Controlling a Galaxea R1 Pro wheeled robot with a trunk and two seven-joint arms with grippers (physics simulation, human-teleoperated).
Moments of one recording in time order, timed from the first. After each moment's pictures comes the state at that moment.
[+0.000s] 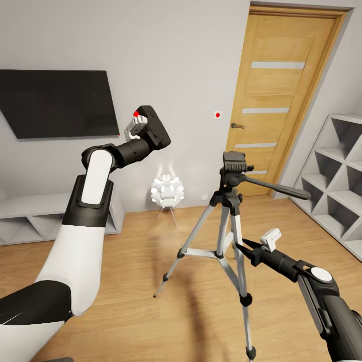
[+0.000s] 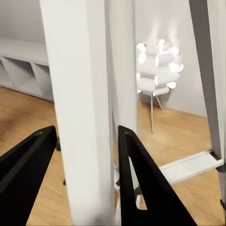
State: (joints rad) left arm -1.16 -0.12 -0.05 -1.32 0.93 0.79 0.27; right arm -0.39 -0.20 -0.16 -1.36 0.00 0.21 0.81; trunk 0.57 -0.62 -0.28
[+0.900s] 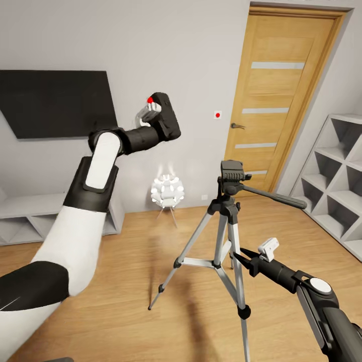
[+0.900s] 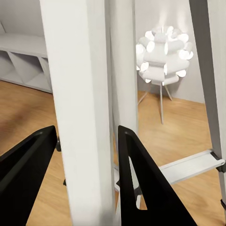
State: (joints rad) left arm -1.28 -0.10 -0.17 -1.25 0.94 0.84 0.26; right arm -0.33 -0.19 -0.15 -1.36 -0.01 0.21 0.81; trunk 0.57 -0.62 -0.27
